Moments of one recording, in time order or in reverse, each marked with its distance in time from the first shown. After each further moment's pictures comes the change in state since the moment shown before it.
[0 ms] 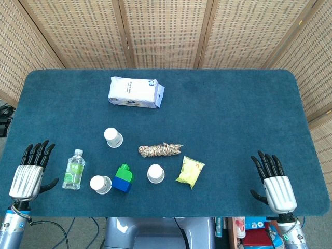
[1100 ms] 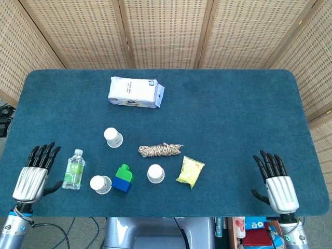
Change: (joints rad) left arm -0.013 0.023 0.023 -0.044 0.059 -0.011 -0.016; right arm -0.004 0.004 0.008 -0.004 0.005 0.013 0.015
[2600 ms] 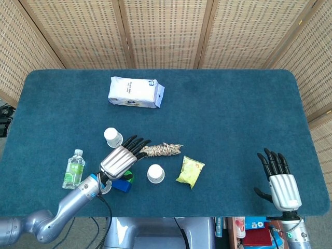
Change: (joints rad) left arm -0.577 -0.095 -0.167 -0.225 -0.345 -0.611 0.344; right arm 0.004 0.001 0.015 0.018 0.036 -0.014 0.045
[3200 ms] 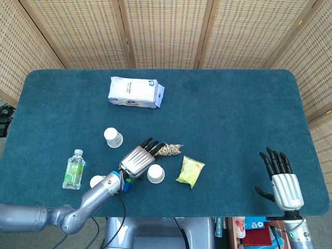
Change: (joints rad) left arm -0.214 -0.116 0.004 0.031 -0.359 -0.008 0.229; right arm 0.000 0.014 0.003 -0.004 0.006 0.002 0.039
